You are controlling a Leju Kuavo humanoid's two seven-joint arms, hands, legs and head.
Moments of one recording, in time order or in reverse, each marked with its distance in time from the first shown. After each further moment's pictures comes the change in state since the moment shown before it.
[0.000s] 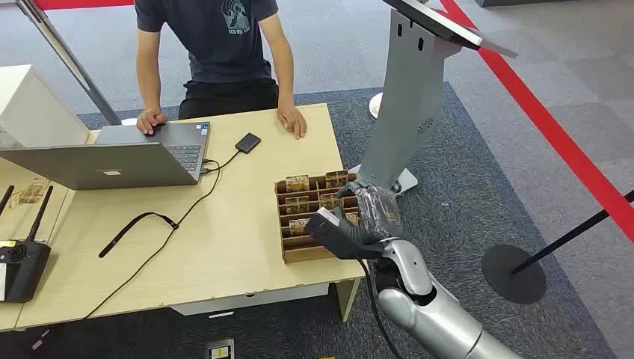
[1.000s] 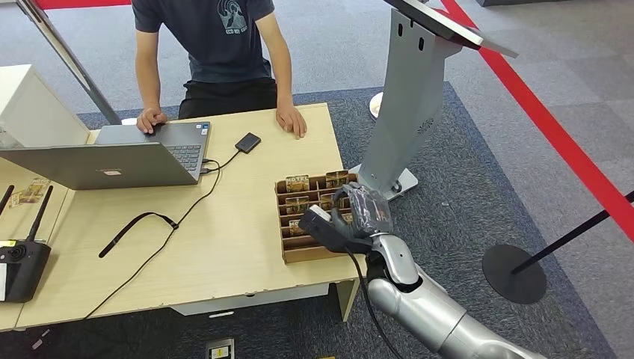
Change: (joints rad) left arm 0.001 0.011 -0.036 0.000 0.037 -0.020 -0.017; right arm -0.085 0.035 0.062 0.214 -0.029 -0.048 0.010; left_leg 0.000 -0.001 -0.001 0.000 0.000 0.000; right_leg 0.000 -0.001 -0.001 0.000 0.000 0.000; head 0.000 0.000
